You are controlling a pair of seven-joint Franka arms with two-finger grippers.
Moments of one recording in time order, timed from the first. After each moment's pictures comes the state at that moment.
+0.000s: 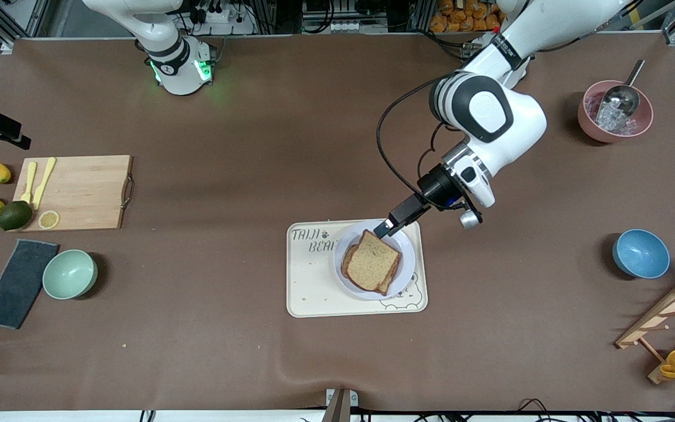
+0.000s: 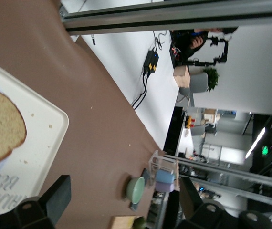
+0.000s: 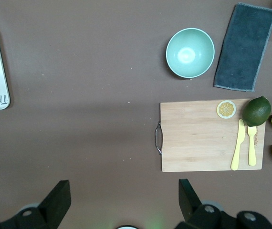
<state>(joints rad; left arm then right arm) 0.28 0.50 -1.03 -1.81 -1.57 3.07 0.50 0.00 -0.01 -0.15 -1.55 0.04 1.46 -0.12</state>
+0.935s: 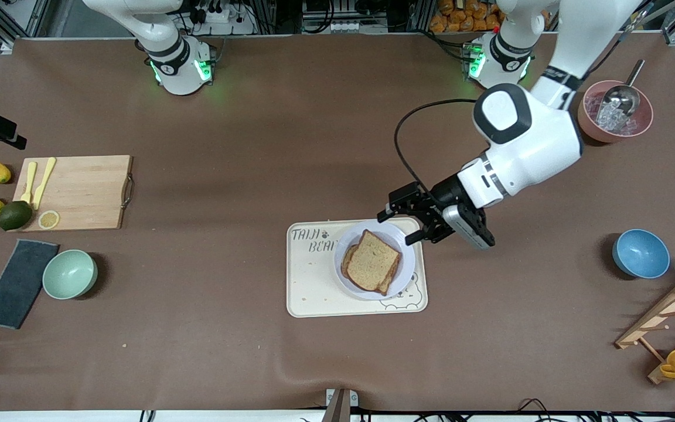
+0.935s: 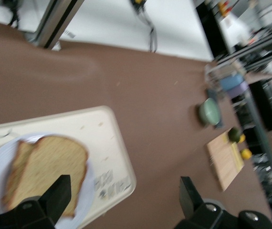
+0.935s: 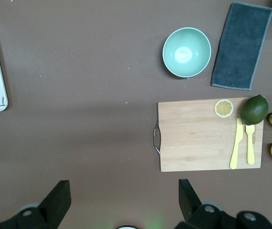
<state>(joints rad) 0.28 0.34 -0.82 -1.84 -0.61 2.56 0.23 -0.01 -0.01 -0.15 -1.55 0.04 1.47 -0.12</state>
